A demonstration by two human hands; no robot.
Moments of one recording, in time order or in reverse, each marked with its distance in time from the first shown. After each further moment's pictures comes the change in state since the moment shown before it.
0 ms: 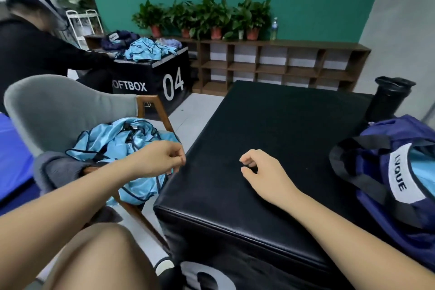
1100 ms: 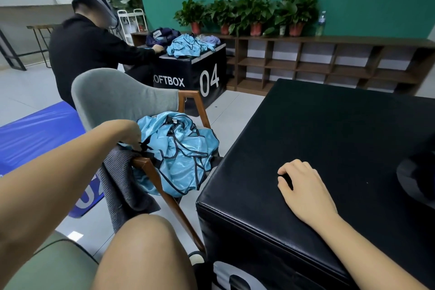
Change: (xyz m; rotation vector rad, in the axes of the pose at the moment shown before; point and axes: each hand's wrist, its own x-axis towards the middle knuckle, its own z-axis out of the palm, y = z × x) left_hand 0.024 -0.208 -0.103 0.709 -0.235 -0.649; right_hand 0.007 0.012 0.055 -0.318 0.137 -0.100
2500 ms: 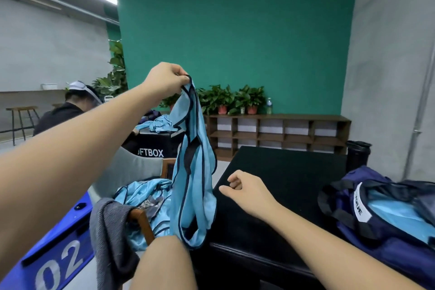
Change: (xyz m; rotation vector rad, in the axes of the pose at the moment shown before) left_hand -0.331 0.021 -0.250 -1.160 1.026 0.528; right_hand -0.025 -0.138 -0.155 0.402 -0.037 0.090
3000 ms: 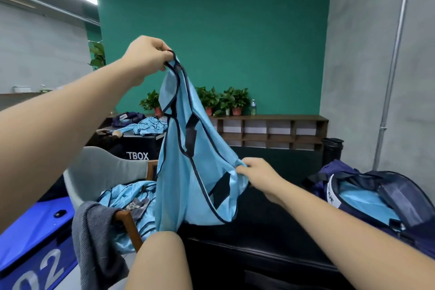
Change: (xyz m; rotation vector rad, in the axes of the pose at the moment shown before) left_hand 0.001 0.052 -0.034 -0.053 0.068 0.069; right_hand -0.016 -0.002 -0.073 0.277 0.031 0.142
